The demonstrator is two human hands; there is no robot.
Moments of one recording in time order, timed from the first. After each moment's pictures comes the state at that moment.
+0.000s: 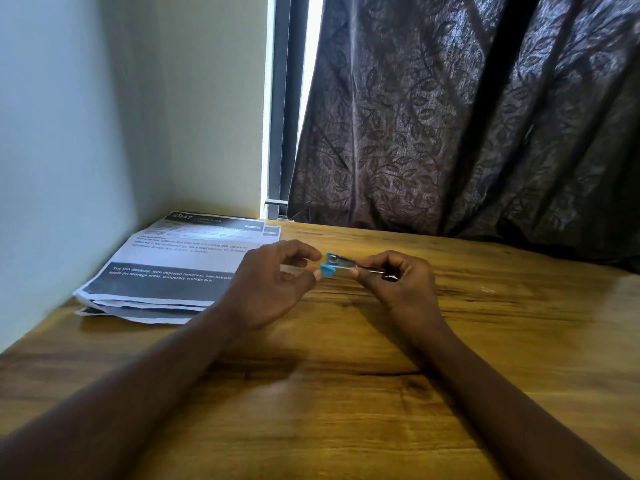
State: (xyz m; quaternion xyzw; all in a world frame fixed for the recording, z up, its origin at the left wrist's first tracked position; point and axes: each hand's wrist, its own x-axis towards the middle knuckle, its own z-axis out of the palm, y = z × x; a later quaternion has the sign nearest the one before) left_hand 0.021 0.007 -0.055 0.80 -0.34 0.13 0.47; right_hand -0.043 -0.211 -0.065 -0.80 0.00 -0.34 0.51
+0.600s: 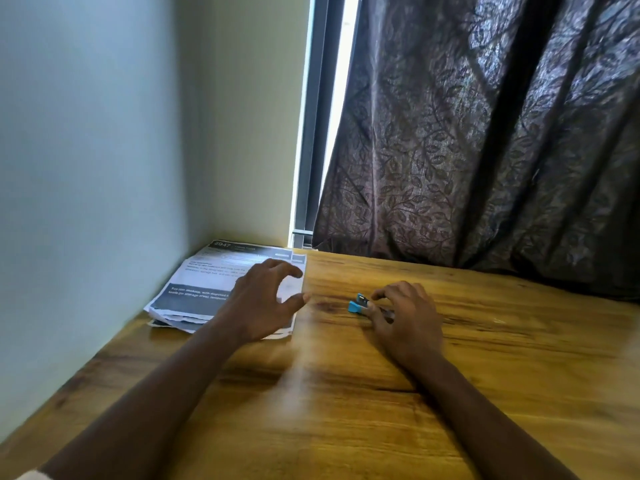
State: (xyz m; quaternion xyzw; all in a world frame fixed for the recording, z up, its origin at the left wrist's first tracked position) left_hand 0.020 0.063 -0.038 0.89 -0.29 0.18 0.30; right_hand -0.049 -0.195 -0.068 -0.93 0.05 -0.35 0.11
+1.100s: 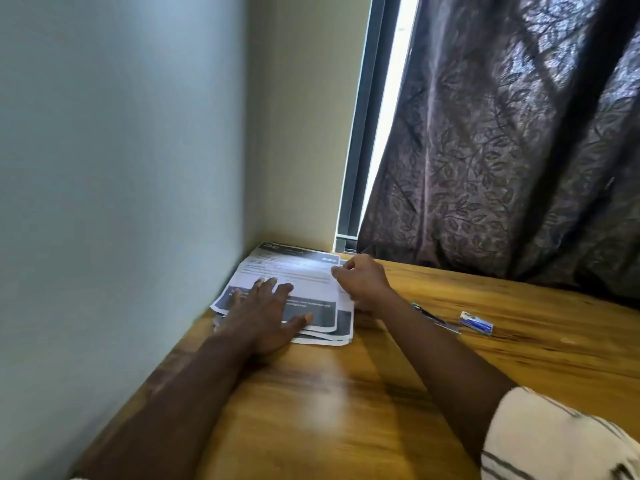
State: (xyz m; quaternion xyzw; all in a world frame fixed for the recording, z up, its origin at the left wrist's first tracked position) left_hand 0.044 0.139 -0.067 0.98 -0.17 0.05 0.13; right_hand 0.070 -0.061 -0.019 -0.91 0.10 -0.16 0.36
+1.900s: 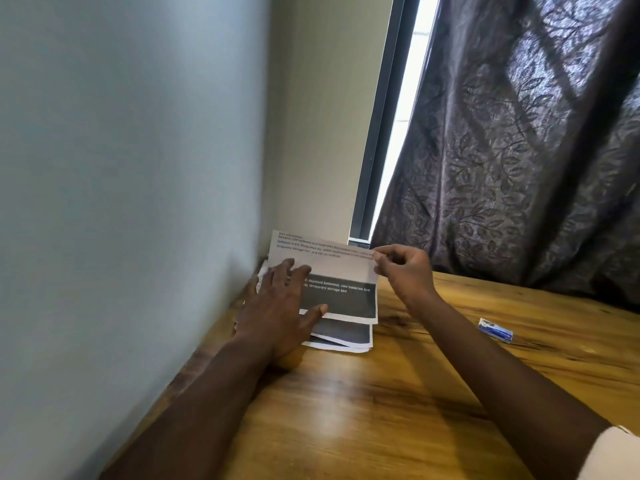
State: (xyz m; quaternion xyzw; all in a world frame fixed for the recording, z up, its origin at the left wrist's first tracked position) left_hand 0.034 0.149 -0.053 0.95 -0.19 0.18 0.19; right_hand 0.049 -0.083 -0.008 -0.77 0.03 -0.27 0.57
